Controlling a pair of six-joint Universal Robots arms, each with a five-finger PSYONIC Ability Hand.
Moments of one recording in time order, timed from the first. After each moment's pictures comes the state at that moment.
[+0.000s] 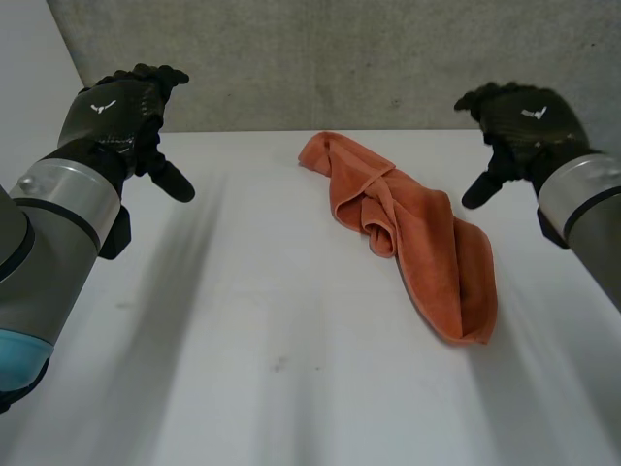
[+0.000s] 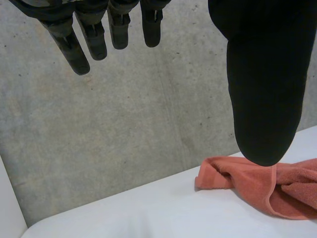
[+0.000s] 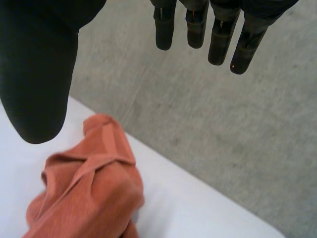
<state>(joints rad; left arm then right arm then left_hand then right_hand) 4.25 -1.67 -1.48 3.18 -1.71 3.10 1.88 -1.37 1.44 -0.03 1.46 2.95 0.18 0.16 0.16 0.17 0.03 0.20 0.22 0.21 0.23 0.07</state>
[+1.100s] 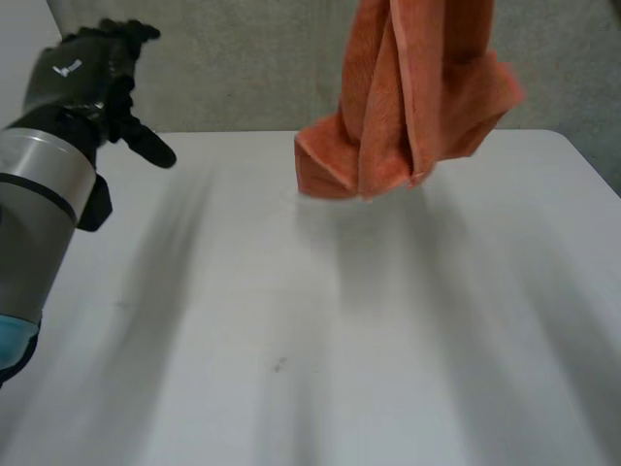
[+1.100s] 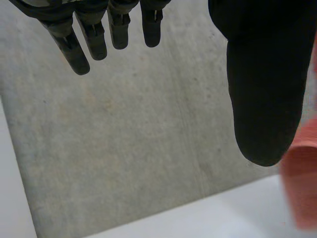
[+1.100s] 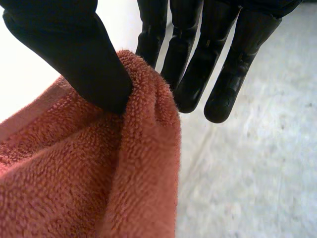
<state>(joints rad) 4.29 -1.62 -1.47 3.24 -1.71 3.09 2.01 -1.38 0.87 -0.16 1.31 3.16 0.18 0.16 0.16 0.17 0.03 0.95 1.17 1.18 1.19 0.96</state>
